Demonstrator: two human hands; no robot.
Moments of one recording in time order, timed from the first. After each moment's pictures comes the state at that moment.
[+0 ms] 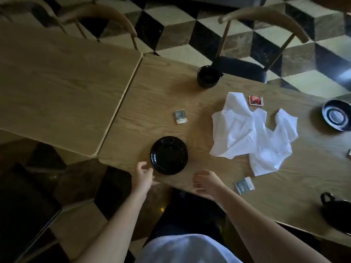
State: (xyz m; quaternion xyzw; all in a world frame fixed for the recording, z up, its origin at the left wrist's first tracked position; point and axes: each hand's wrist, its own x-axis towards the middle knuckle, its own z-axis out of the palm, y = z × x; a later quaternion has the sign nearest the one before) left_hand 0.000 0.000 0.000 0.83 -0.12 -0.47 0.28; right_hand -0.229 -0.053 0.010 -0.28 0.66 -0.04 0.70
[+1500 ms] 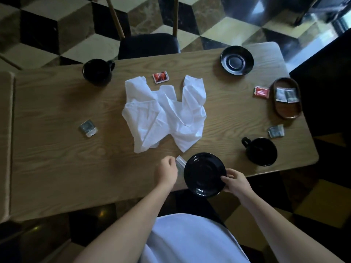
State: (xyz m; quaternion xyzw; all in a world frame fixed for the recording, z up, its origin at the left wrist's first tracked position) left_hand -0.298 -0.063 -0.017 0.72 -0.50 -0.47 0.07; right_hand -0.532 0.026 -0.010 -0.15 0.79 -0.19 0.56
